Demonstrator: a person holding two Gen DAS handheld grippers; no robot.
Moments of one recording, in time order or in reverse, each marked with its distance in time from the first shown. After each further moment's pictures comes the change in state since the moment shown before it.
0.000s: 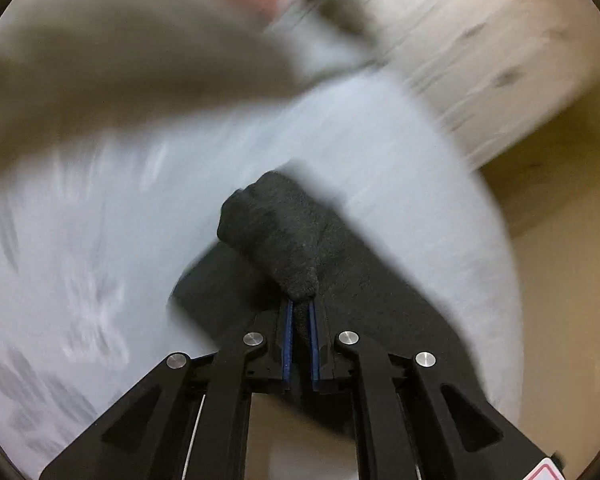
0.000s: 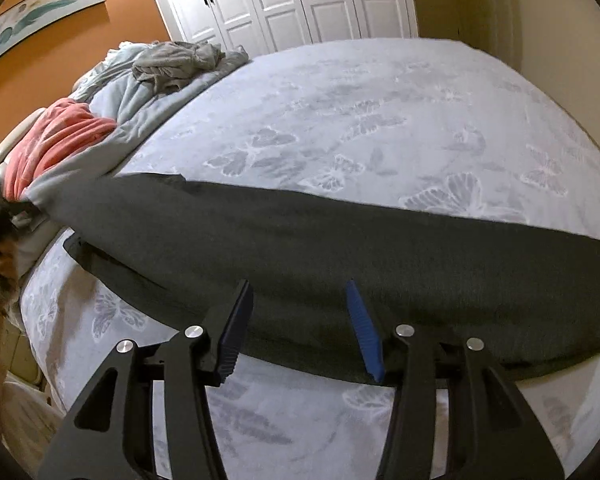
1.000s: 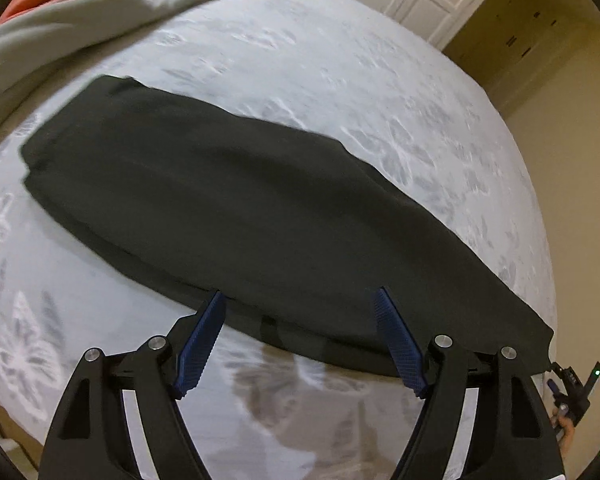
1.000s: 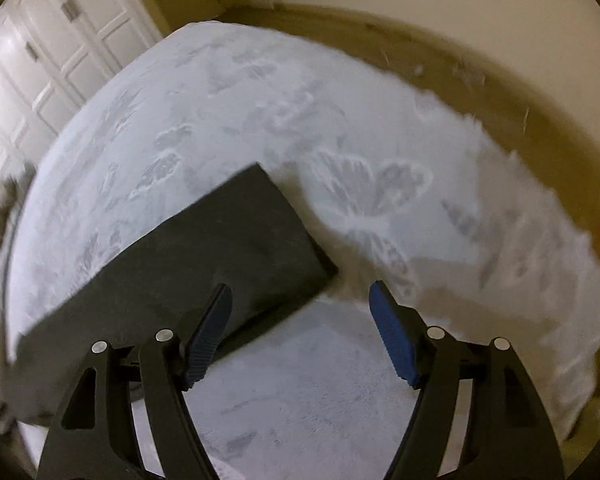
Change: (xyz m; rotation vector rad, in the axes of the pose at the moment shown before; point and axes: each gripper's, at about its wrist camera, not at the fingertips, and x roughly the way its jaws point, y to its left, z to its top) left arm 0.006 -0.175 -0.155 0.375 0.173 0.059; right arm -0.100 -0.317 -0.062 0.735 0.015 -0.353
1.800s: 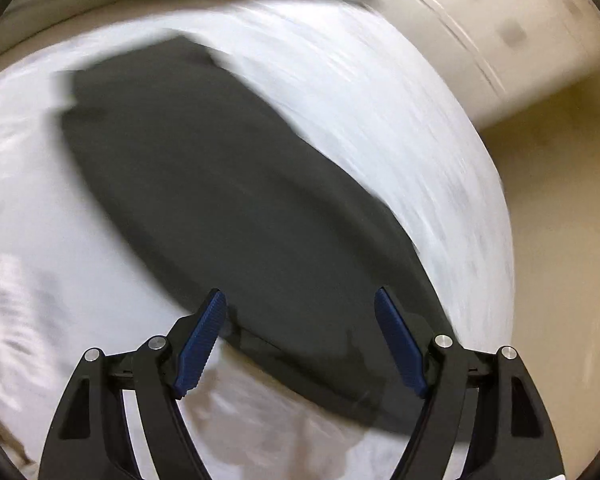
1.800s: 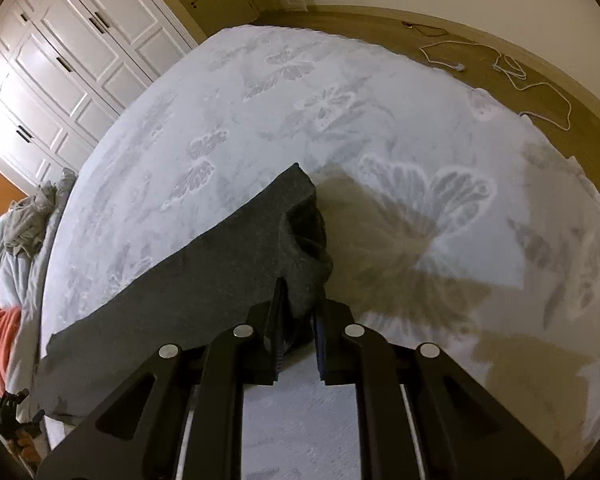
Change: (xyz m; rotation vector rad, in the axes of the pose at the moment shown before) left arm -0.008 0.112 0.029 -0.419 -0.092 -0.073; right arm 0.018 0.026 0.005 -0.061 -0.021 0.119
